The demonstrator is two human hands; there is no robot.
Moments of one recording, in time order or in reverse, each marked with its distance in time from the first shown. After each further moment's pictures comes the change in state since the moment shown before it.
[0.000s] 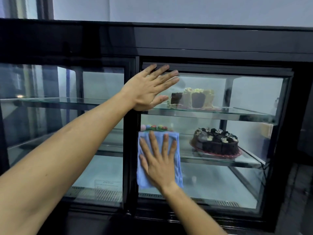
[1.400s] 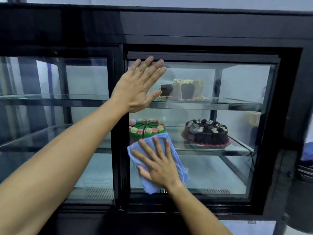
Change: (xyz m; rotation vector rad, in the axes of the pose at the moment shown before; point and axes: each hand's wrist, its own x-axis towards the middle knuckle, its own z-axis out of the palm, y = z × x) left_hand -0.003 0.032 0.018 -0.033 0.044 -0.179; right_hand -0.033 0.033 -0.006 -0.040 0.015 -0.241
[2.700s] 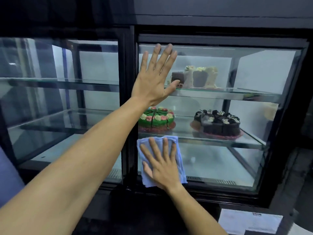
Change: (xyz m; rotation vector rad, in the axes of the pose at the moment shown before) left_hand -0.001 0.044 0.020 -0.093 0.080 -0.259; right_hand -0.045 -0.041 0.012 0.037 -0.102 0.148
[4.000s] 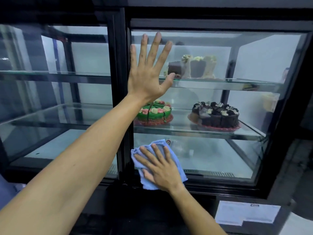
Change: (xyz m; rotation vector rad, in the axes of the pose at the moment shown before) left_hand -0.011 0.012 0.016 -0.057 0.165 -0.108; right_hand -0.036 0.012 0.015 -0.074 -0.014 -0.191
